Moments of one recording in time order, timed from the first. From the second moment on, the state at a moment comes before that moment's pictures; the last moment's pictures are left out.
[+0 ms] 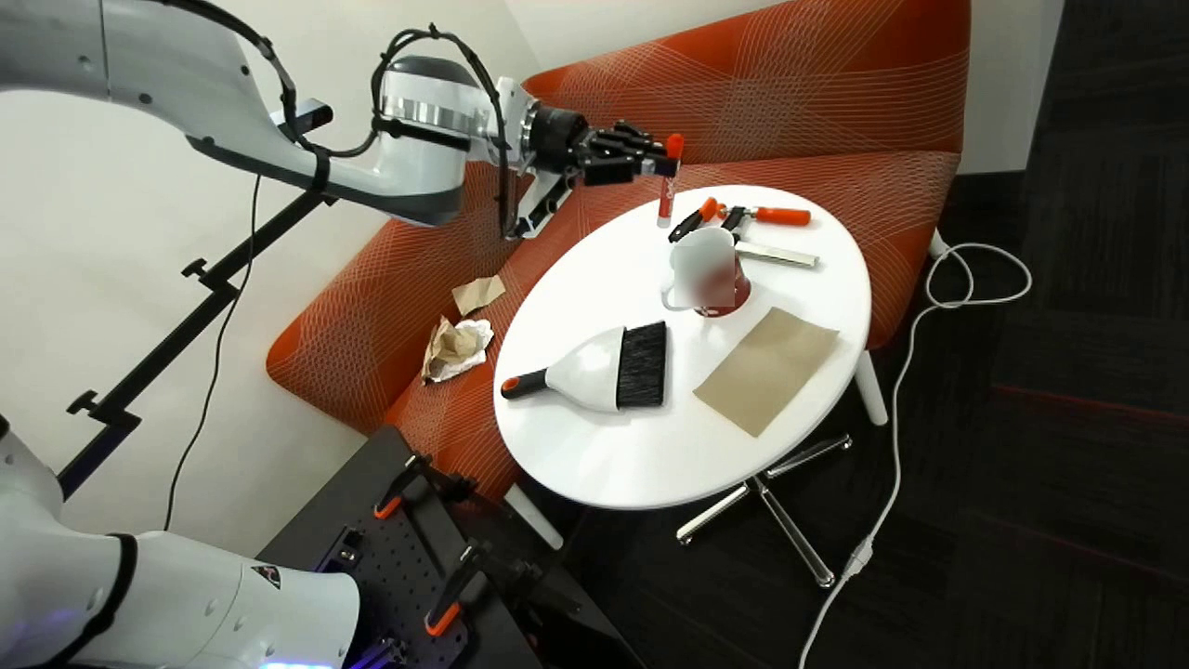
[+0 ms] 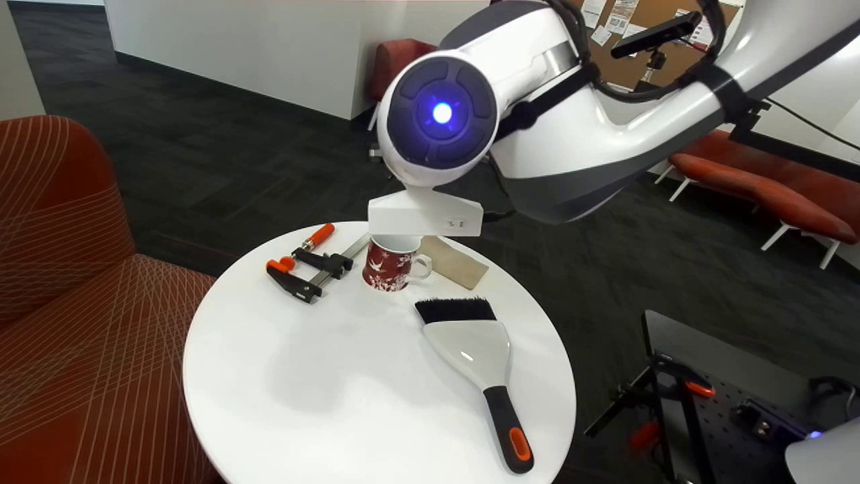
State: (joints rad) arm 0.13 0.54 -0.01 -1.87 -1.44 2.10 2.11
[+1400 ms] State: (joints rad) arm 0.12 0.79 0.00 -1.72 -1.49 2.10 2.16
